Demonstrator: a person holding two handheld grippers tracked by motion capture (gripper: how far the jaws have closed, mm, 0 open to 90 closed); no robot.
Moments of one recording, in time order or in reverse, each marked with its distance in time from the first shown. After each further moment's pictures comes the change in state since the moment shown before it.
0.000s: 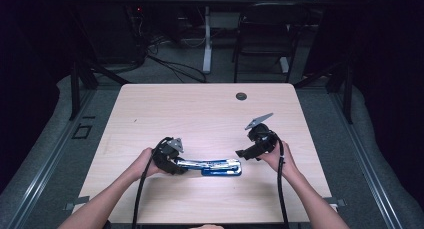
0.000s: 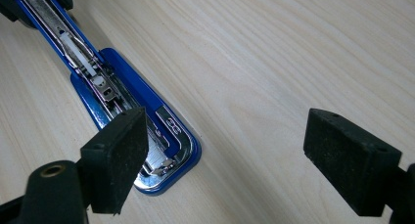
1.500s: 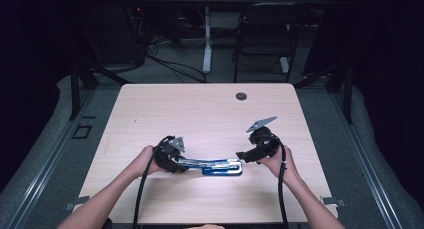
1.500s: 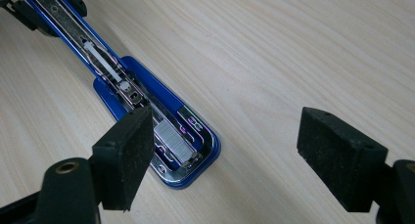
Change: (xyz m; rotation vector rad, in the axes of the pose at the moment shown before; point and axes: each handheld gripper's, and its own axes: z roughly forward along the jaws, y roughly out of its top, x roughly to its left) left arm -0.003 0.009 -0.006 0.014 0.019 0.048; right arm 0.019 -0.004 -0.017 -0.034 -0.030 0.040
